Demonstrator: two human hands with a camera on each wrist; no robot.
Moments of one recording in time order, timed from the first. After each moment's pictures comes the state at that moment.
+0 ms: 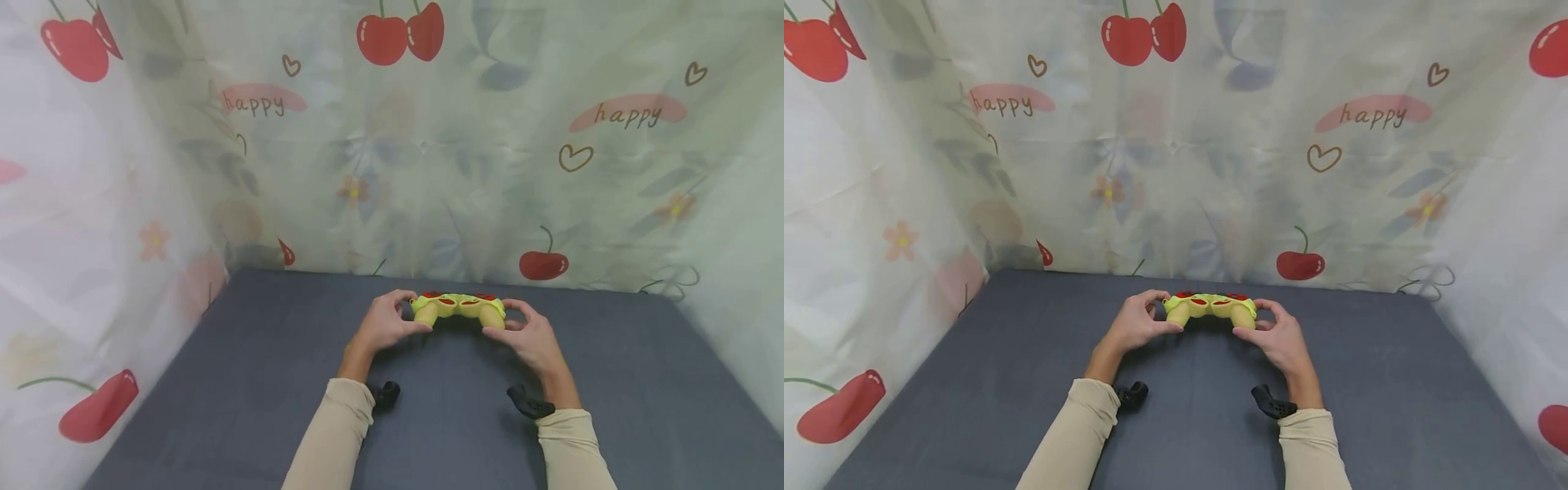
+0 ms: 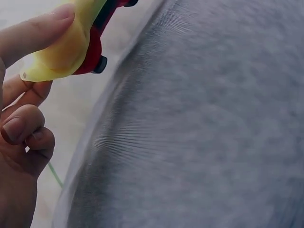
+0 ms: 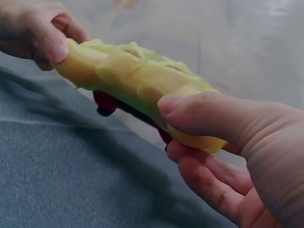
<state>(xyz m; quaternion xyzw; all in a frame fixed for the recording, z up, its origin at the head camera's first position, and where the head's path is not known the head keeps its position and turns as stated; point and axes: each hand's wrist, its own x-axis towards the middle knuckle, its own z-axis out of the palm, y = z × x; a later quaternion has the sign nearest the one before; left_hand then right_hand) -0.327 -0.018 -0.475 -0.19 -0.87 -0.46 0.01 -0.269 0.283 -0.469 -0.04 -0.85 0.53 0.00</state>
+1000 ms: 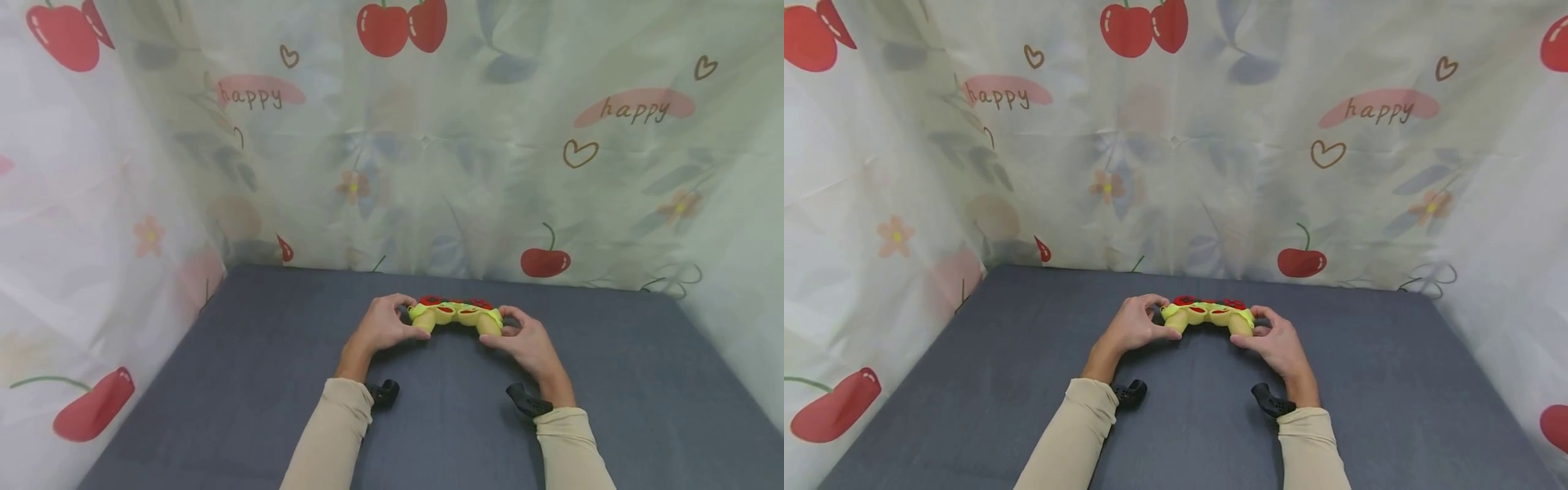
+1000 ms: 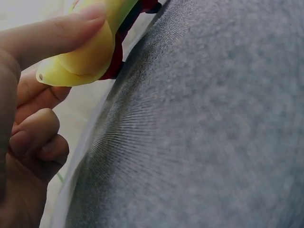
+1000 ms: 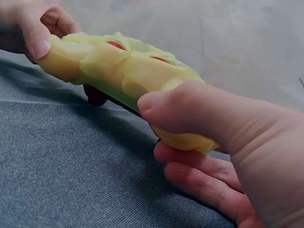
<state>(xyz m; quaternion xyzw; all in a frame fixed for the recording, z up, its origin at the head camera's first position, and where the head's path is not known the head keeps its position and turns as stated) -0.325 -0.021 -0.481 -0.18 -0.88 -0.44 -0.03 -0.276 0.286 -0.490 -0.05 -0.85 0.52 -0.04</state>
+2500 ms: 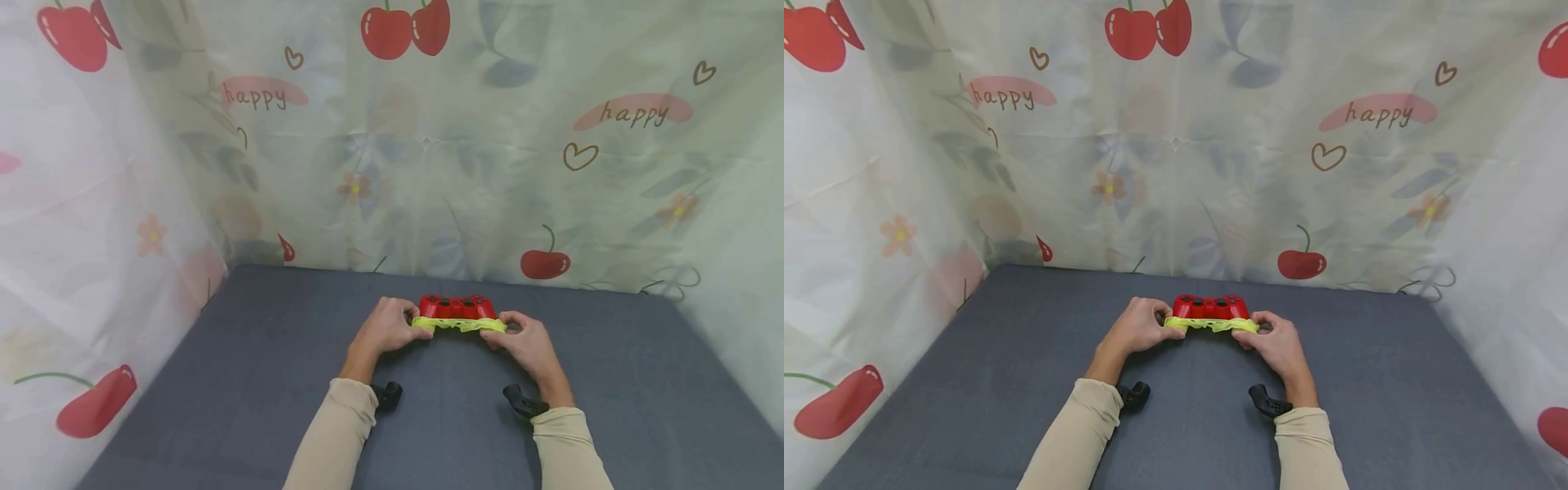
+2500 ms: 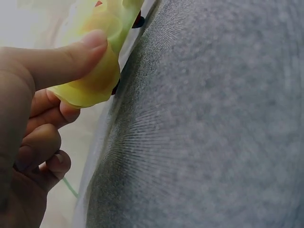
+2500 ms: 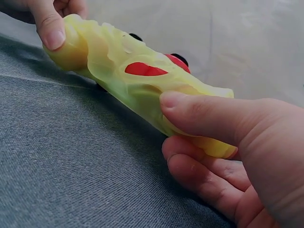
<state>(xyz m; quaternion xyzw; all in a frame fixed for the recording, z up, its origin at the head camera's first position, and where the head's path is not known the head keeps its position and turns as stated) -0.321 -0.009 -0.476 -0.21 -0.92 -0.33 0.00 -0.277 0.284 -0.492 -0.06 -0.84 0.53 -0.01</state>
